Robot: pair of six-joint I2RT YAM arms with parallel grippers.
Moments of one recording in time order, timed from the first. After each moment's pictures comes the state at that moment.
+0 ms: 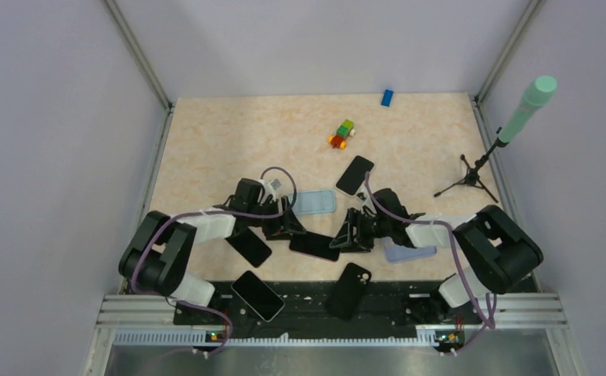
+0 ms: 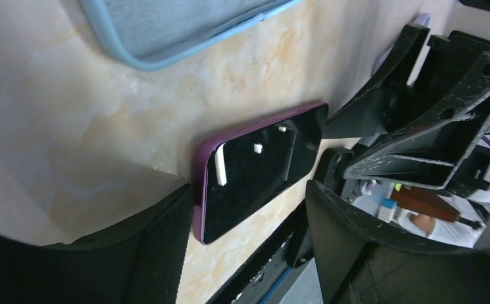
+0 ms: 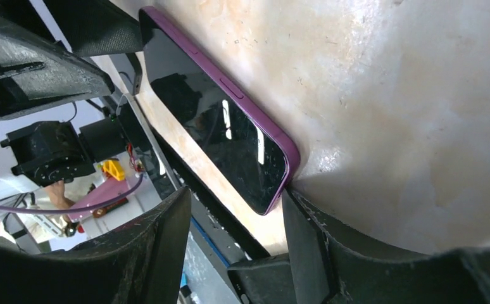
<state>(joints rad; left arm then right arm) -0.41 1.46 0.55 0.03 0.62 -0.68 0.59 1.49 0.47 0.19 -0.60 0.87</state>
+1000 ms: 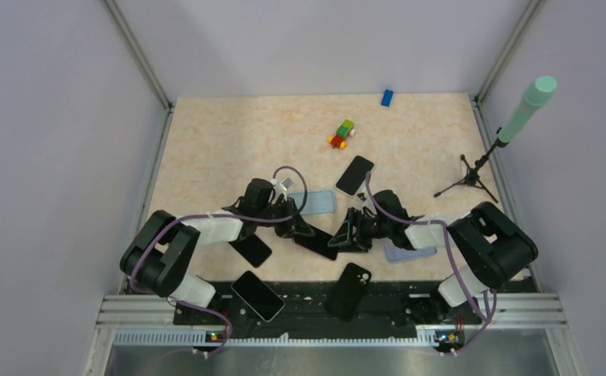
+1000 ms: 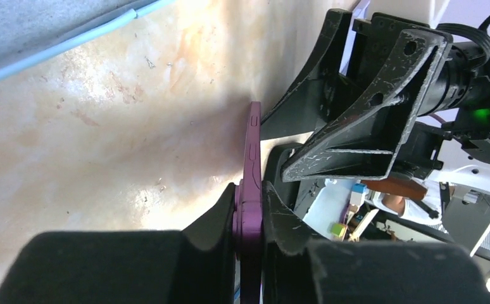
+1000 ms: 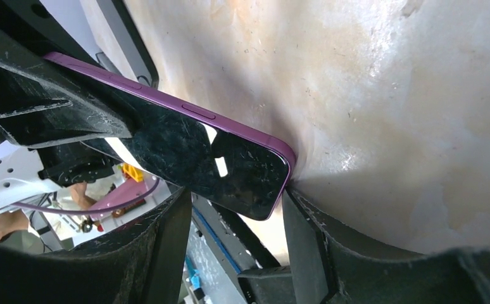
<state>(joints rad) -0.52 1.50 0.55 0.21 0.68 -0.84 0.59 1.54 0.43 0.34 -0.64 0.94</state>
